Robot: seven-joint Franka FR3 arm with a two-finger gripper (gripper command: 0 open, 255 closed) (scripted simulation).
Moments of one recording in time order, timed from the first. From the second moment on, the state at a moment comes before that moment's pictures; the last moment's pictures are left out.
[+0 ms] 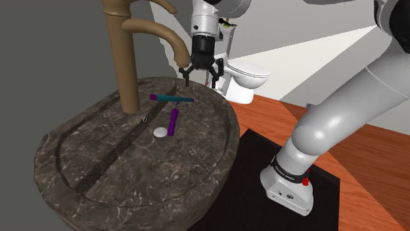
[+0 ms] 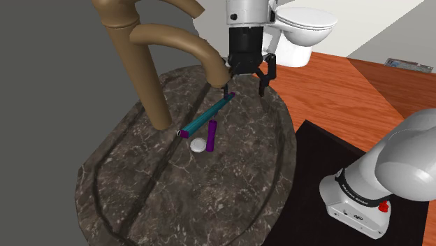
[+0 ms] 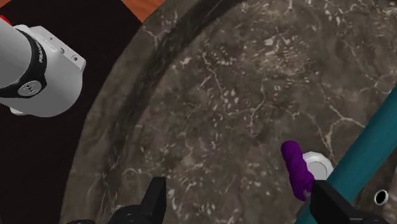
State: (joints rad) arm -0.14 -0.28 0.25 -2.16 0.39 1.58 0.77
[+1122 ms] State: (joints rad) arm -0.17 -0.04 0.27 -2.12 0.51 1.80 1.09
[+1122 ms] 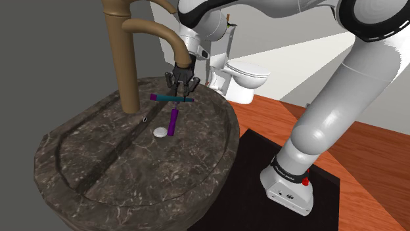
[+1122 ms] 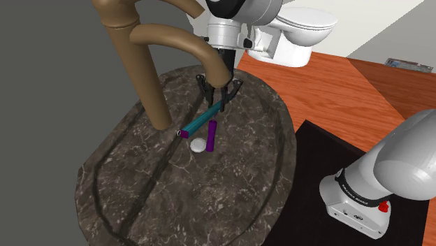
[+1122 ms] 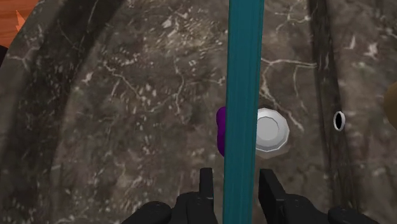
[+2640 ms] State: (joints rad) arm -0.18 -0.08 0.26 -1.99 0.51 1.64 1.16
